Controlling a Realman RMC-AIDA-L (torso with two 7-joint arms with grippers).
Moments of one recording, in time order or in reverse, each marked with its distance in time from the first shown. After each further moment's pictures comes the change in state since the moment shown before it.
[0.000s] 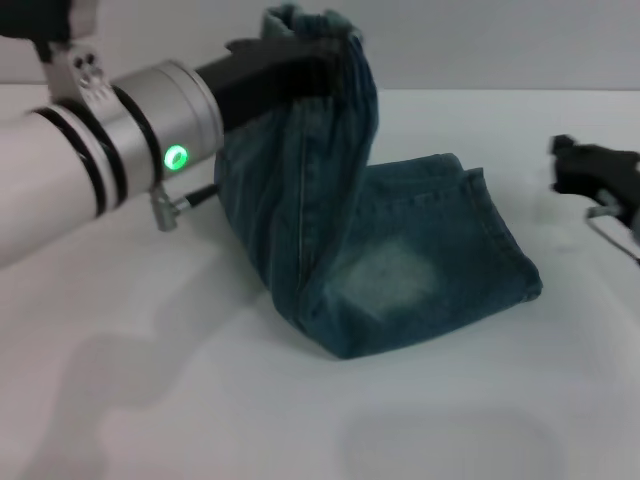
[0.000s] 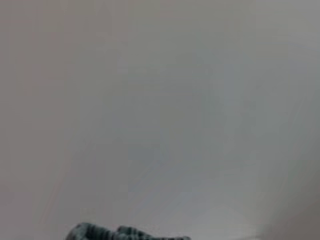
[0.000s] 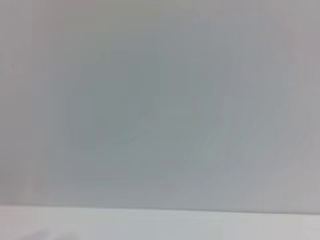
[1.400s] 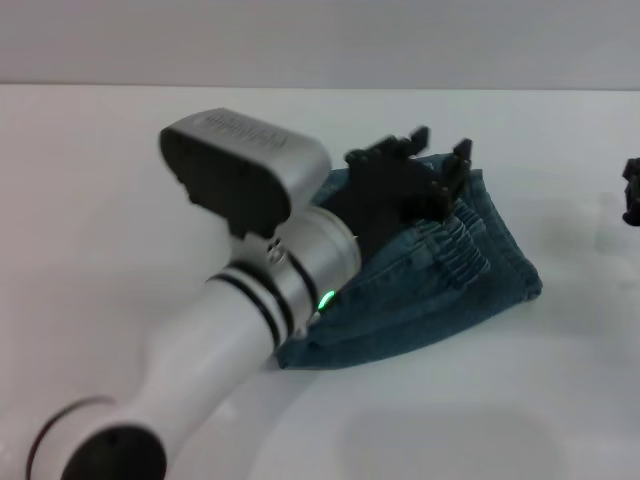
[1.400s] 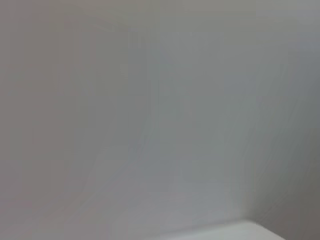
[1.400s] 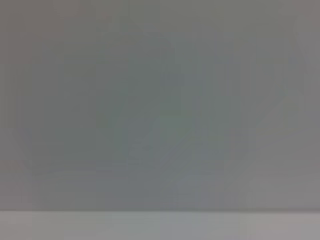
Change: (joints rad) left arm -0.175 -0.002 0.578 0.466 -0.019 0.807 -0.021; right arm -0.164 0.003 0.075 0.049 -0.064 0.169 -0.041
